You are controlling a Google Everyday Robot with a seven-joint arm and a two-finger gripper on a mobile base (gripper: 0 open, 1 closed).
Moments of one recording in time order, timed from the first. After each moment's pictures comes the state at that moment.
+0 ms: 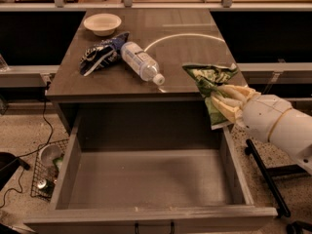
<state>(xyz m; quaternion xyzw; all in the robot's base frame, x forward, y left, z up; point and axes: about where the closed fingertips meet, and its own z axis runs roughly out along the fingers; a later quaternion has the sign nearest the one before) 0.519 -0.169 0.885 -0.34 0.67 0.09 0.65</state>
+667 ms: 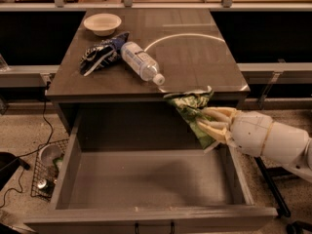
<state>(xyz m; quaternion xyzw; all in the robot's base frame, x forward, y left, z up) 0.495 -0.135 0.832 -0.44 0.64 0.18 0.61</state>
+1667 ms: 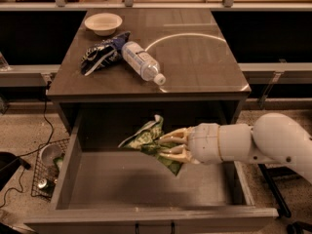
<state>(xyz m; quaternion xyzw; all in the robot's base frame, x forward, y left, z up) 0.452 -0.033 0.765 -0.61 0.58 0.23 0.48</state>
